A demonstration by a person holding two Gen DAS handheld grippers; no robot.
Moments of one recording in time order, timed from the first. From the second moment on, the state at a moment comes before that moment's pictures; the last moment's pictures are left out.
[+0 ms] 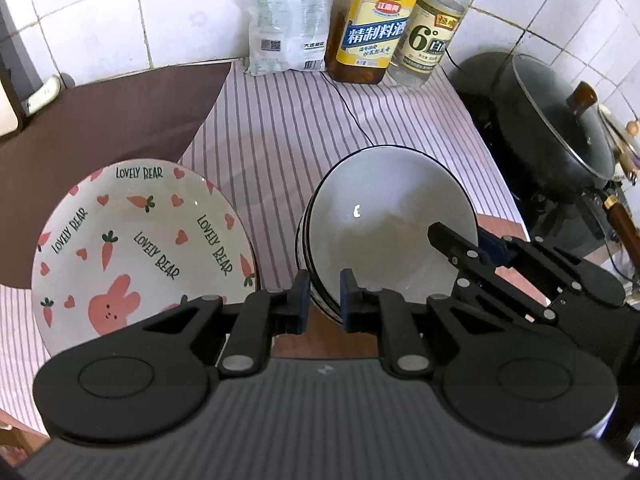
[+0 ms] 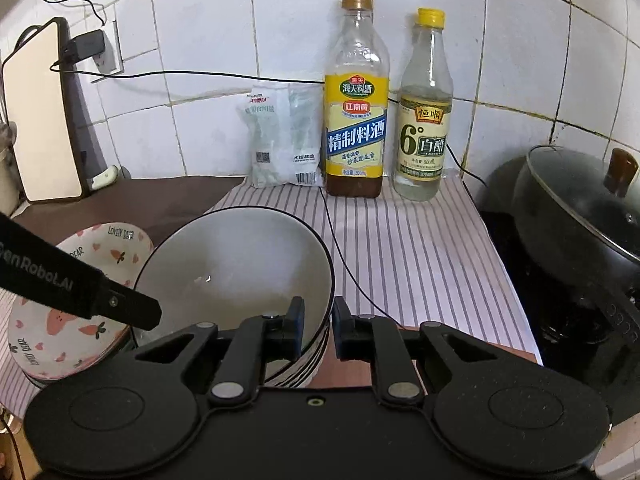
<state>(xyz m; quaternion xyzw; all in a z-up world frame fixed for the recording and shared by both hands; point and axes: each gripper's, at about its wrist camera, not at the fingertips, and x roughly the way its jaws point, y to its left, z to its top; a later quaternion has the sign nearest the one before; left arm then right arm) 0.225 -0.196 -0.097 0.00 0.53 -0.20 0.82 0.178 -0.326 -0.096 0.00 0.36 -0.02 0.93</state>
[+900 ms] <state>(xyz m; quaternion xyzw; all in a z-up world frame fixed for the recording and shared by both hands) 0.160 -0.150 -0.073 0.00 0.41 -0.26 0.88 0.085 -0.307 -0.074 -0.01 0.27 0.07 0.96</state>
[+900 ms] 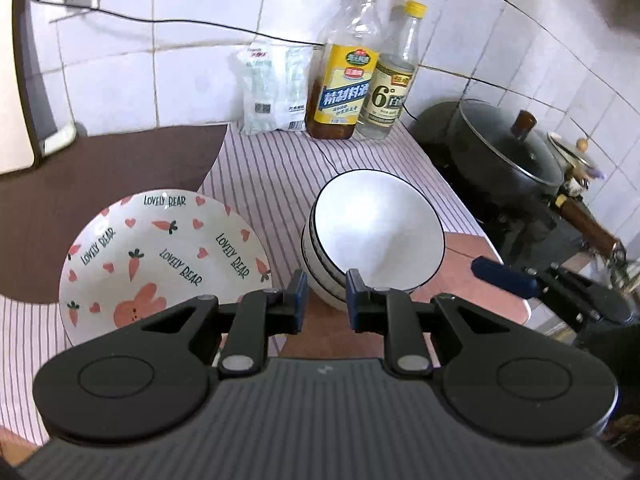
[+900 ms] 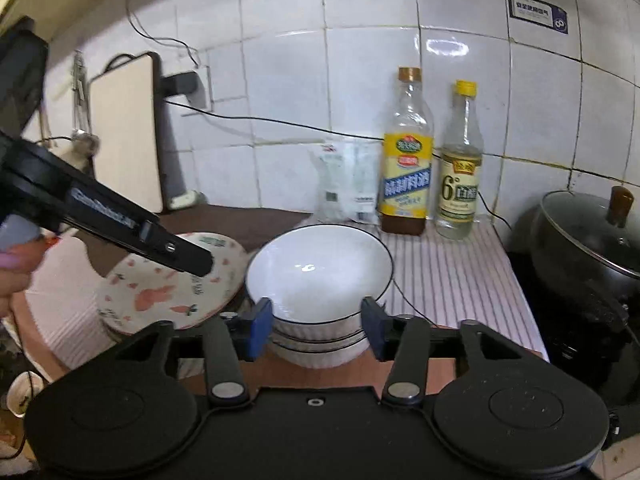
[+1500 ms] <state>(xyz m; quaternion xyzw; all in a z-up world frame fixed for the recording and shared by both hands) 0.192 -0.147 -0.105 -0.11 0.43 -0.31 0.84 0.111 -0.316 -0.164 -0.03 0.32 0.08 0.94</state>
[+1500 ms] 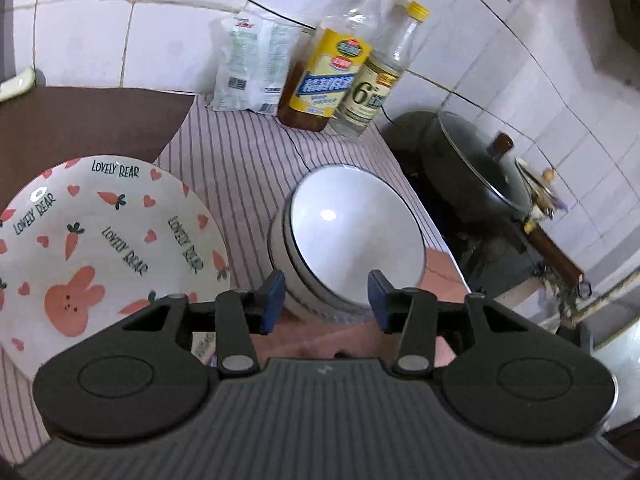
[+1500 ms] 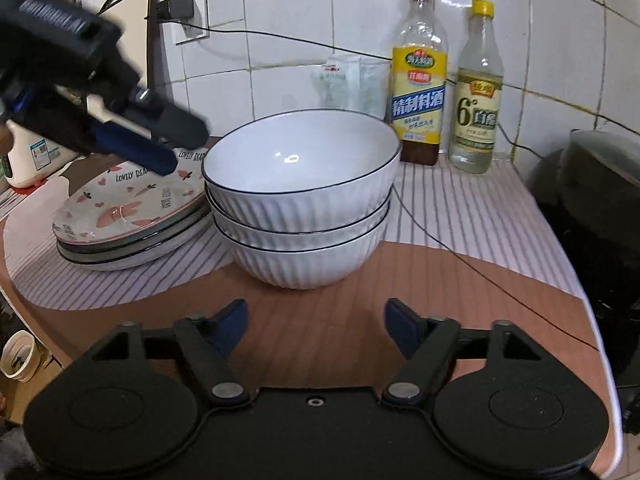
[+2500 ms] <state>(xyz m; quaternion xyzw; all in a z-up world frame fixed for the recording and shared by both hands) 0.286 -0.190 -0.150 -0.05 0.53 -0.32 0.78 0.170 -0.306 -0.181 0.02 0.29 0.07 0.95</state>
